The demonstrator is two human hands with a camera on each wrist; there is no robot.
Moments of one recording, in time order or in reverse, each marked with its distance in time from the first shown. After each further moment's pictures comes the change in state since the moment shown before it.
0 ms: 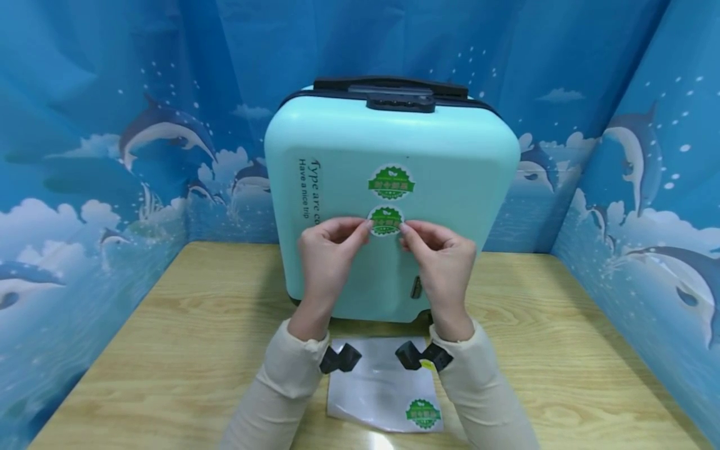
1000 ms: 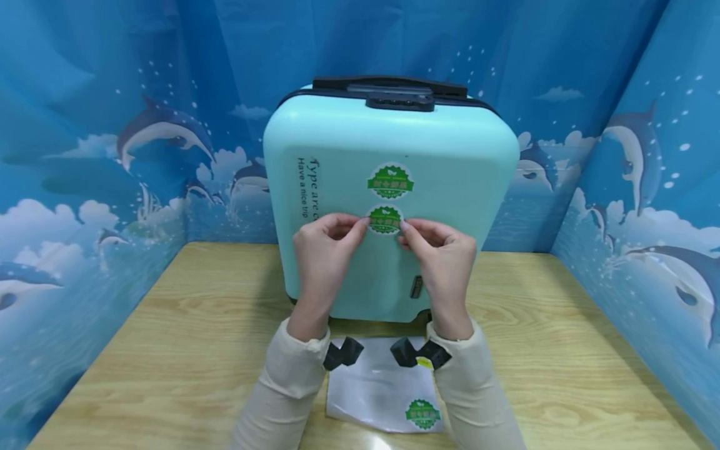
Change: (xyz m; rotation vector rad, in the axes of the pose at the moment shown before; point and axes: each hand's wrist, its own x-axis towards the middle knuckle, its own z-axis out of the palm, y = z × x) left_hand 0.003 0.010 -0.003 0.260 0.021 0.029; right_hand 0.002 -0.006 -0.001 0.028 -0.002 0.134
